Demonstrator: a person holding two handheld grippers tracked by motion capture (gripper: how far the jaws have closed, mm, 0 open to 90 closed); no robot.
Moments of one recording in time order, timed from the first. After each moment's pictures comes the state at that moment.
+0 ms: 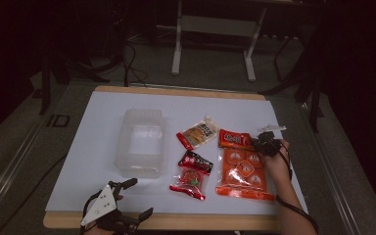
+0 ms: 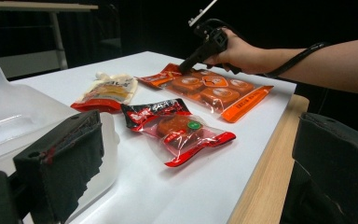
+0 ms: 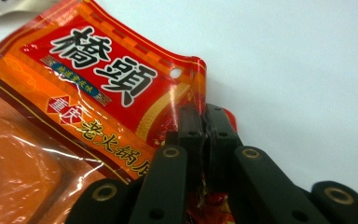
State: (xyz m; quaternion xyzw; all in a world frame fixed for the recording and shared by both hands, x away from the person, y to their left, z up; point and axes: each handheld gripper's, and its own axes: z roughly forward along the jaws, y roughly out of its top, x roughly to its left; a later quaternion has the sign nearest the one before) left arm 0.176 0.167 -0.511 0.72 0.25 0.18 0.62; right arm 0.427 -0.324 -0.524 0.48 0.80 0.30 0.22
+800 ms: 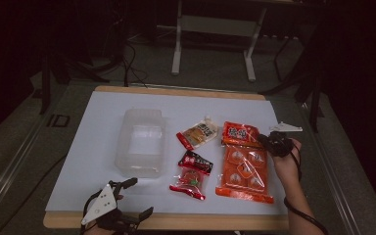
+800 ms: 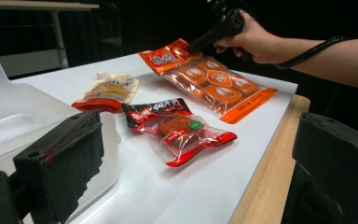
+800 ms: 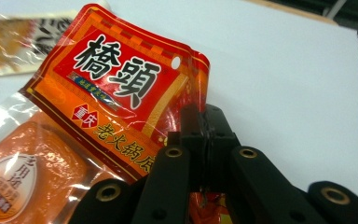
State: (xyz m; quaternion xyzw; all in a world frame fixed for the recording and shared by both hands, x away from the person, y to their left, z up) left arm 0.178 0.167 -0.511 0.72 0.26 0.18 0.61; right arm 0.399 -0.336 -0.480 0.46 0.77 0.35 0.25
